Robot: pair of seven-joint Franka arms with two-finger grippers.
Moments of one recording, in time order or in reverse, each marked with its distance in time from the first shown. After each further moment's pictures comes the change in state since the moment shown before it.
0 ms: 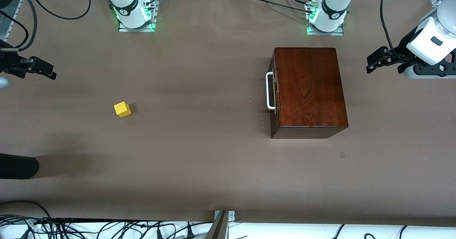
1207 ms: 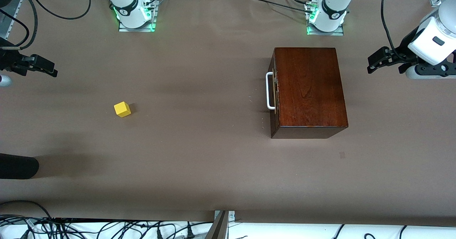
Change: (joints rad) left arm 0.002 0.000 0.002 0.001 0.000 0.000 0.000; right arm 0.000 -0.004 0.002 0.000 0.000 -0.030 0.000
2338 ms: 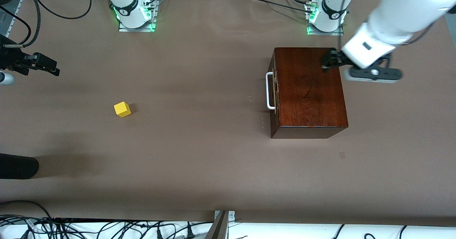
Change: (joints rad) left arm -0.052 0.098 -0.228 0.038 0.003 0.026 -0.208; right arm 0.005 -0.008 0.012 0.001 0.000 -0.001 0.000
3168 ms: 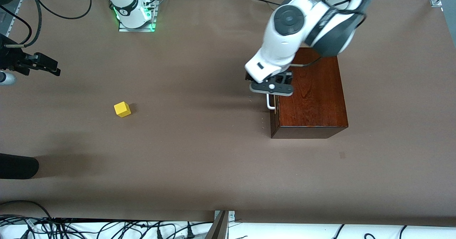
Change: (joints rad) left arm -0.250 0.252 -0.083 -0.071 0.177 0.322 -0.298; right arm 0.003 0.001 0.001 0.000 0.000 0.000 0.000
